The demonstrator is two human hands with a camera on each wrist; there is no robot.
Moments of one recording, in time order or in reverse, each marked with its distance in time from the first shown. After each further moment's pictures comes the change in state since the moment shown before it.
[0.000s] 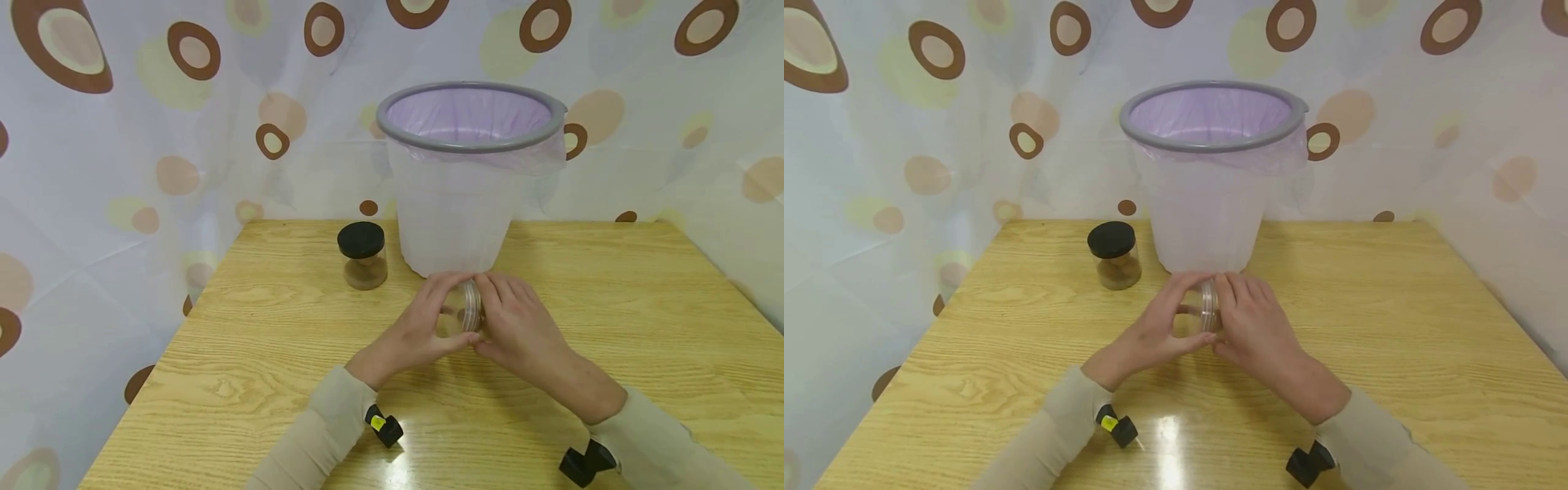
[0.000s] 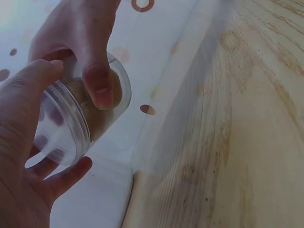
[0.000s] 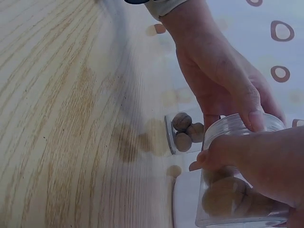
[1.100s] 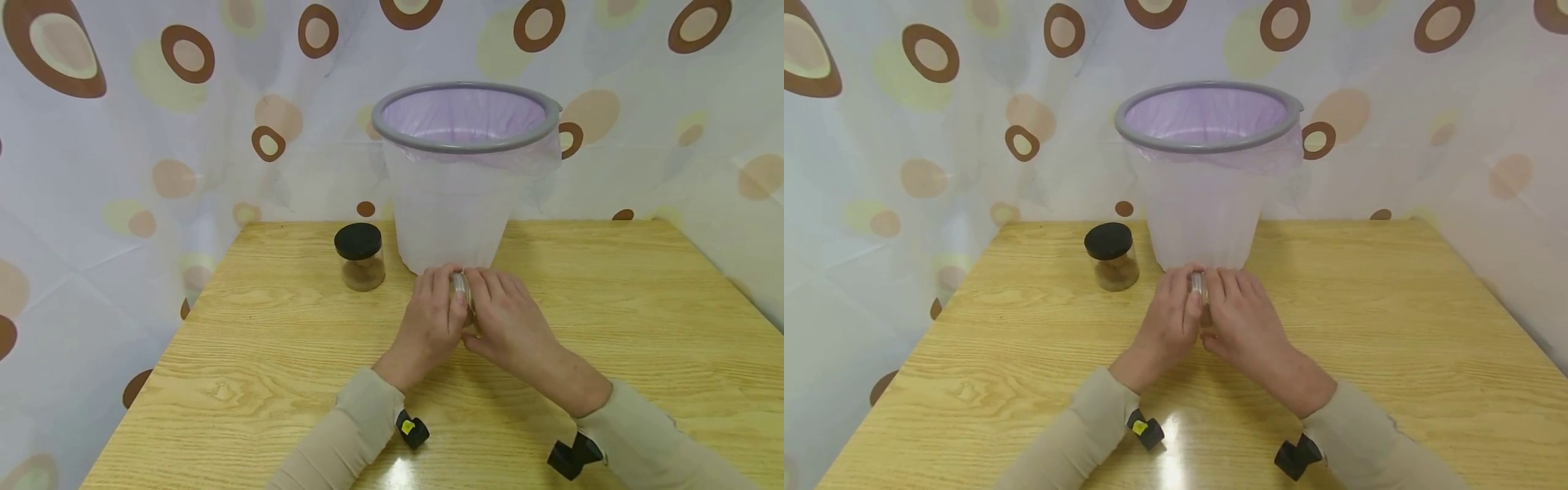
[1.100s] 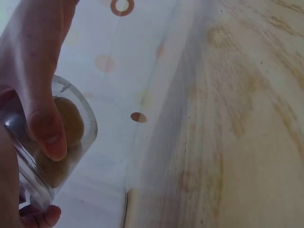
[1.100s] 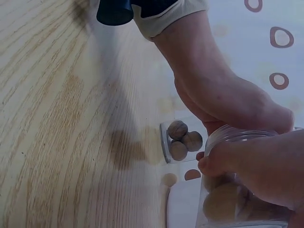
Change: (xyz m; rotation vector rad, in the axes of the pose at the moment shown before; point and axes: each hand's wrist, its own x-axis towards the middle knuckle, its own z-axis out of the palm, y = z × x) left_hand 0.018 0.005 0.028 0.470 0.322 -0.087; right_hand 0.010 -0.006 0.000 -0.044 0.019 -0.006
